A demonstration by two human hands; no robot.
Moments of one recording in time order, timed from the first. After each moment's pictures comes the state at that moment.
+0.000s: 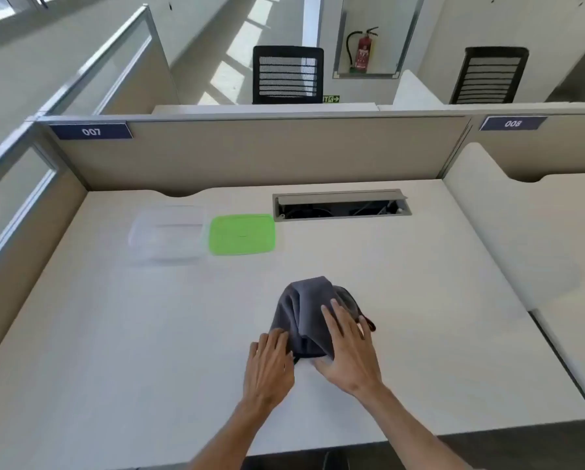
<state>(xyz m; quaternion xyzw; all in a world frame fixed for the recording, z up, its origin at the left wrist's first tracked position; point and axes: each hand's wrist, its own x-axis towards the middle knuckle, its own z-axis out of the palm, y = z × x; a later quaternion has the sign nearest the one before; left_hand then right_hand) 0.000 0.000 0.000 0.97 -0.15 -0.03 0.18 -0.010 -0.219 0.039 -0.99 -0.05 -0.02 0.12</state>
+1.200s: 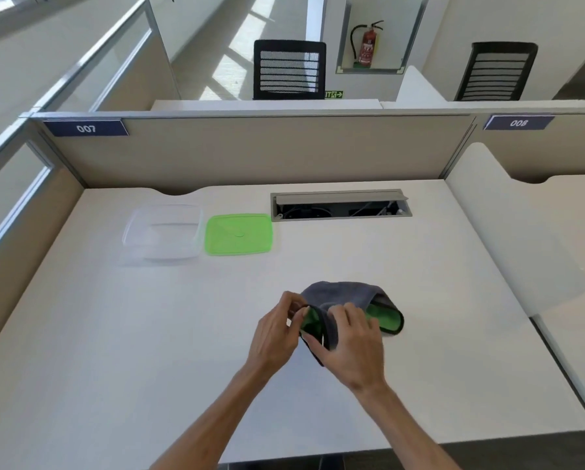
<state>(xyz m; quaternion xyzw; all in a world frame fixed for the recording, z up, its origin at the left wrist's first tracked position) 0.051 -0.032 0.101 0.86 -0.10 -0.04 0.49 -0.002 -0.212 0.119 -0.97 0.00 -0.16 0.18</state>
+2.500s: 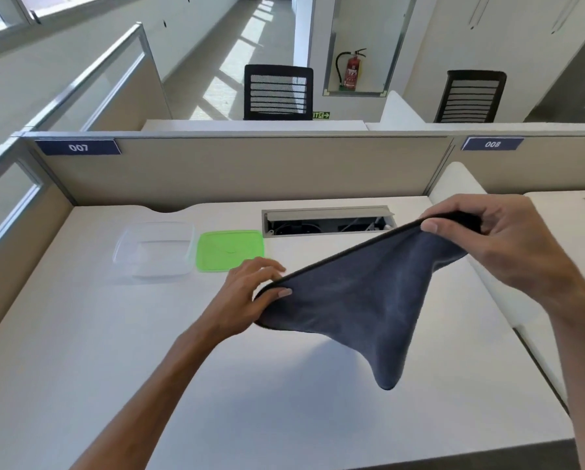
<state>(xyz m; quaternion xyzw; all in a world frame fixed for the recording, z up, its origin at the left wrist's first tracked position) 0.119 0.024 0.204 0.88 -0.28 0.03 0.38 0.043 -0.346 0.402 -0.89 -0.07 -0.12 0.43</state>
